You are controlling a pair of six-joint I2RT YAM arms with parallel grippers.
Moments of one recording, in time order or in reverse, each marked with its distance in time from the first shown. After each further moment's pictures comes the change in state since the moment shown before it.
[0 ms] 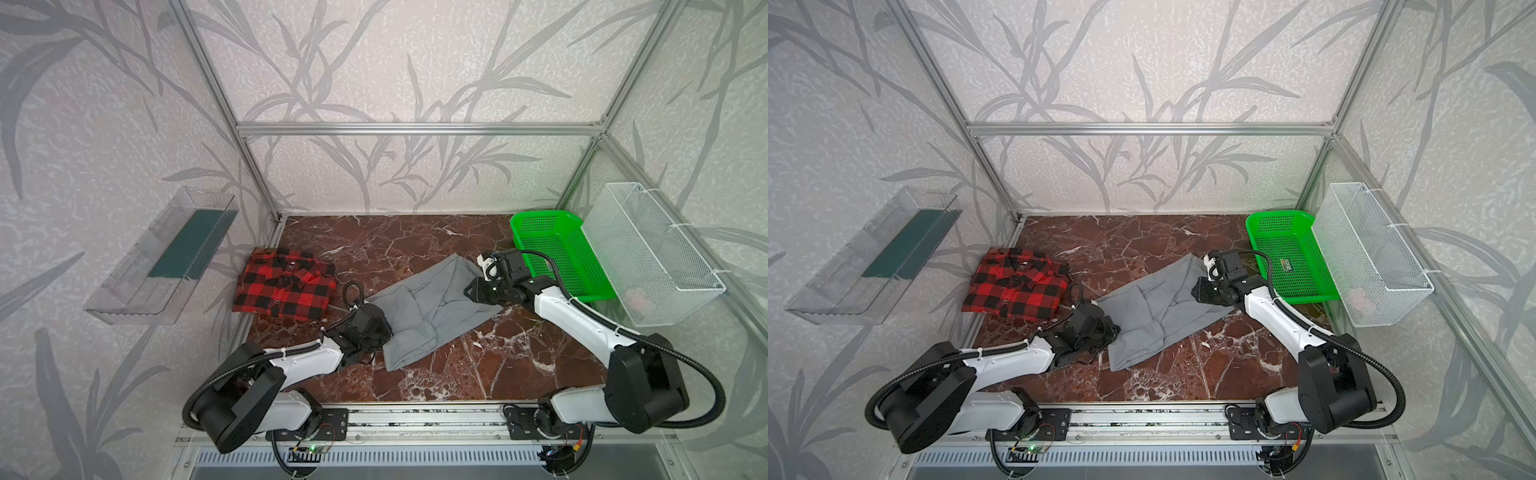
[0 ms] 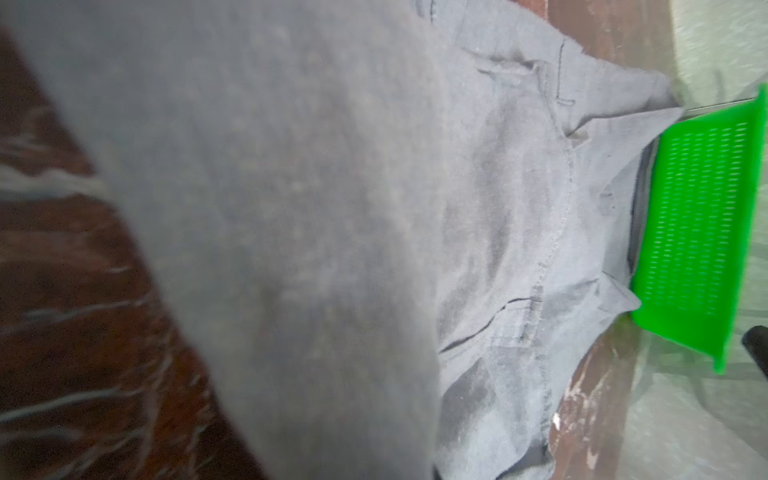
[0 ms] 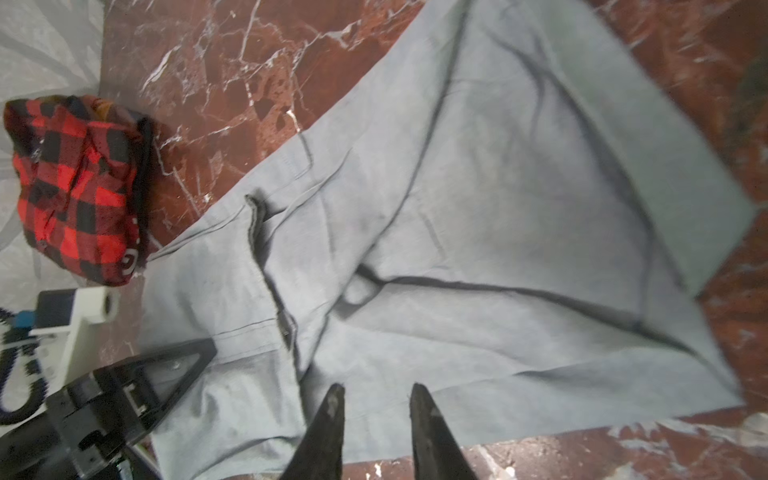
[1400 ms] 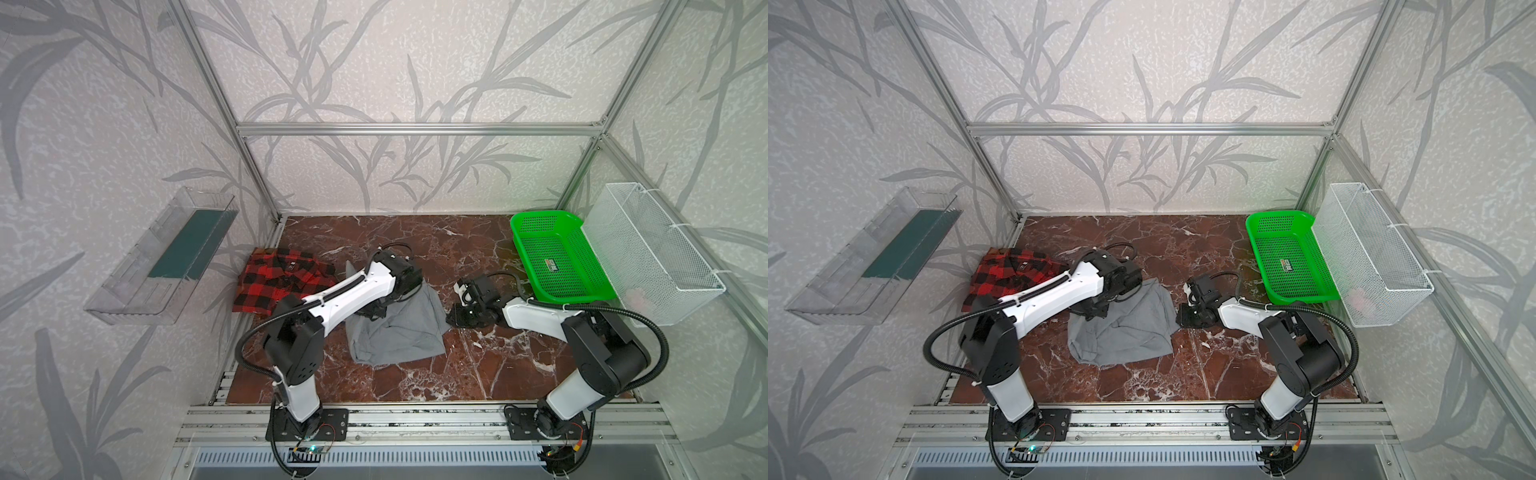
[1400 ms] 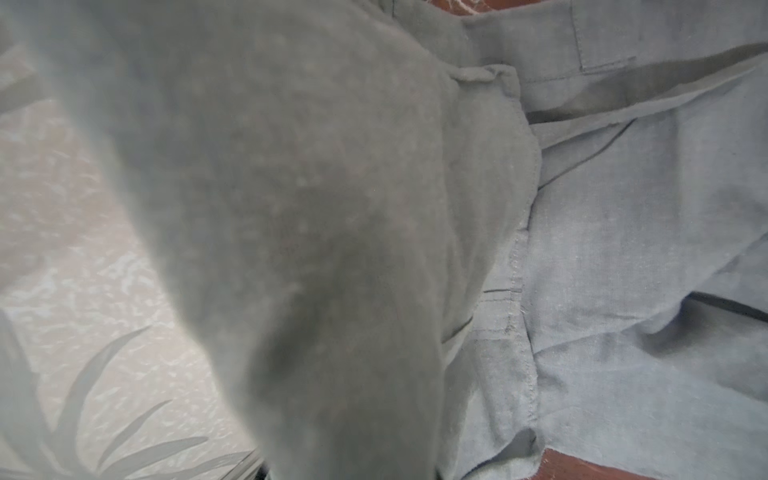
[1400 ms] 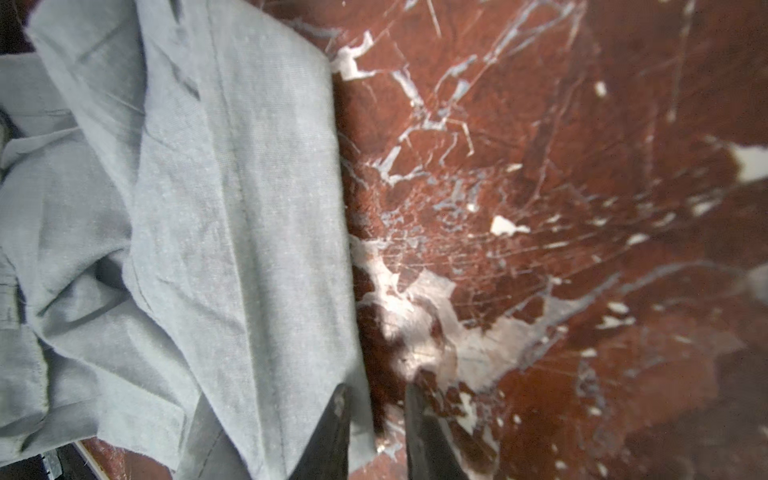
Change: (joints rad) left arm -0.102 0.520 1.078 -1.610 -0.568 0.317; right arm 0.195 0.213 -0.165 0.275 0.008 0.099
